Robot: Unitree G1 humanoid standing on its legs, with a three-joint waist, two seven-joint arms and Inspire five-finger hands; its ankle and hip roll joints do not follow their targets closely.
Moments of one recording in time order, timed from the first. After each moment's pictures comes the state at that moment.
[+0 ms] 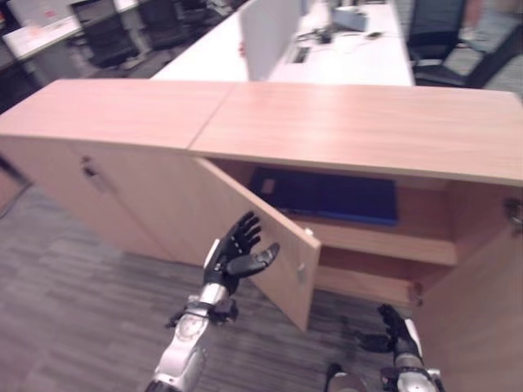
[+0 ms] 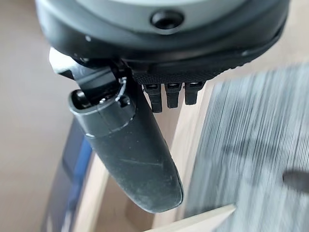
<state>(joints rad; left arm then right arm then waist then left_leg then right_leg) 0.01 0.31 -0.26 0.19 -0.61 -0.19 0.09 0.23 -0.31 0.14 0.43 0.08 -0.05 -0.30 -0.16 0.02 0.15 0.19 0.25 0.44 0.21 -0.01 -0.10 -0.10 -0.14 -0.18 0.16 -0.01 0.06</state>
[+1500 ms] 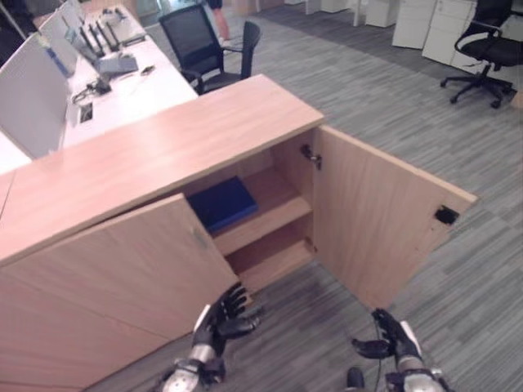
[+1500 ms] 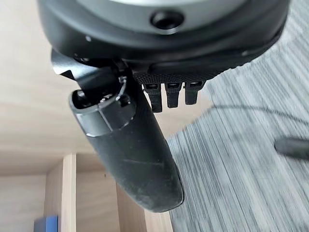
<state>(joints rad) 0.27 0.24 -0.24 0.31 -0.54 -0.14 -0.08 0.22 -0.37 0.13 0.49 0.06 -0.05 -0.17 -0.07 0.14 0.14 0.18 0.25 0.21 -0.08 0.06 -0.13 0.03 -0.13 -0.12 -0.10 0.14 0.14</state>
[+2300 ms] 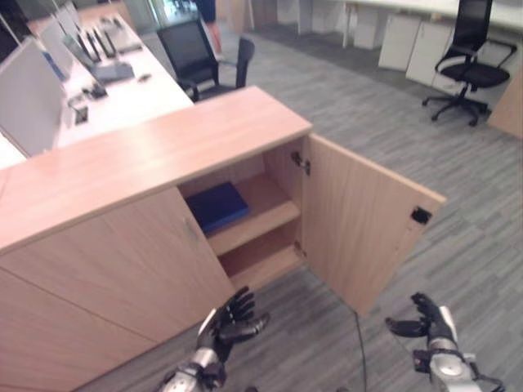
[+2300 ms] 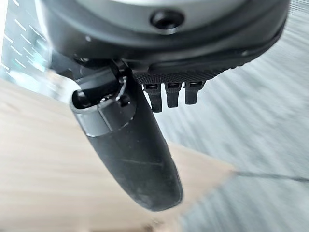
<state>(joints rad) 0.29 0.30 -0.26 0.28 -0.62 -0.10 -0.13 -0.02 -0.49 -0.01 0.64 0.17 -0.06 -0.25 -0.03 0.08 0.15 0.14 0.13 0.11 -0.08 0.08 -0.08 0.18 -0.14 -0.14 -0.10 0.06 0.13</state>
